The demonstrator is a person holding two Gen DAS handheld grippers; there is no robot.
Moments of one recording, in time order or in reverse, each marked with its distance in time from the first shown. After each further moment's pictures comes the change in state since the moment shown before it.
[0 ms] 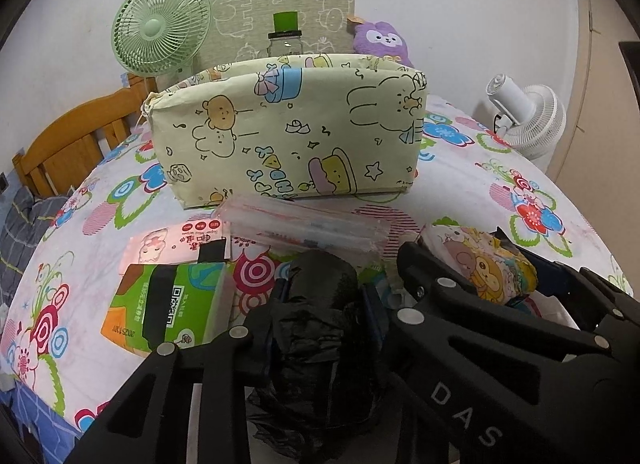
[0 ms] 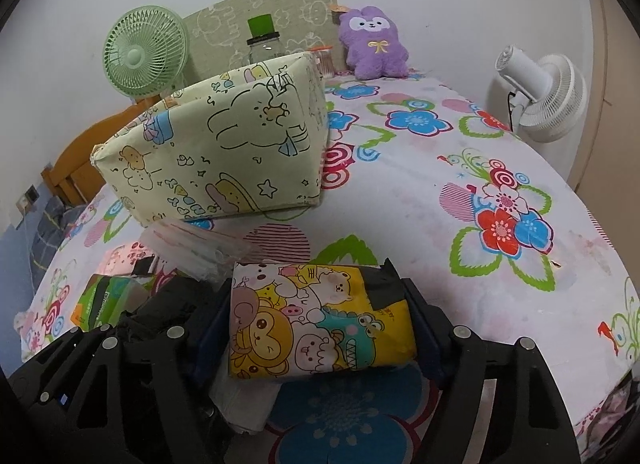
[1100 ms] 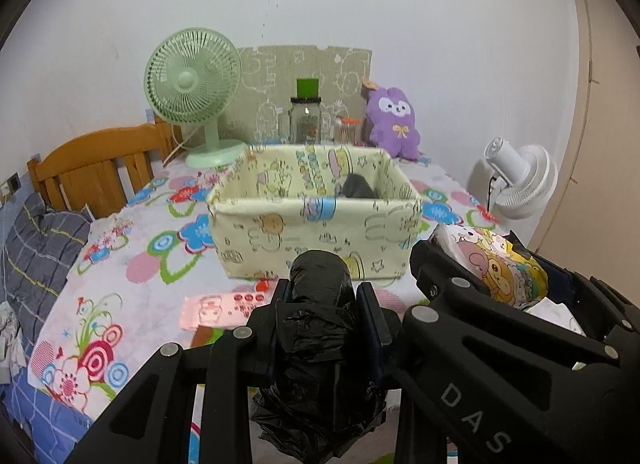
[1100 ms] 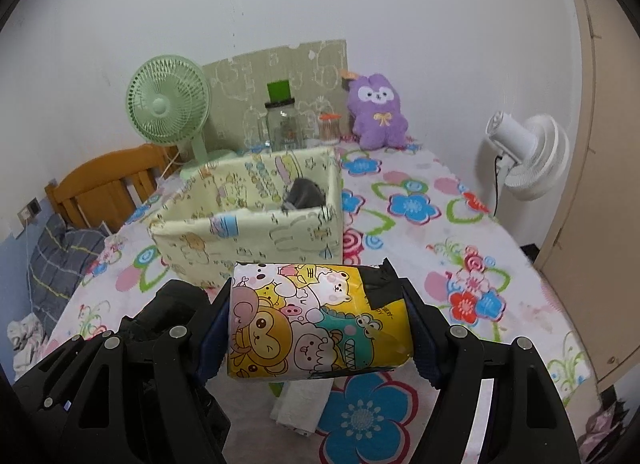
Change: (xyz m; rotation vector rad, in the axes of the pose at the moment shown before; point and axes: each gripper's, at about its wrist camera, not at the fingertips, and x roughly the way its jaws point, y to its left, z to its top) left arm -0.072 0.024 0.043 -0.066 -0.151 -0.007; right arm -0.080 0.037 0.046 -0.054 -0.157 -0.042
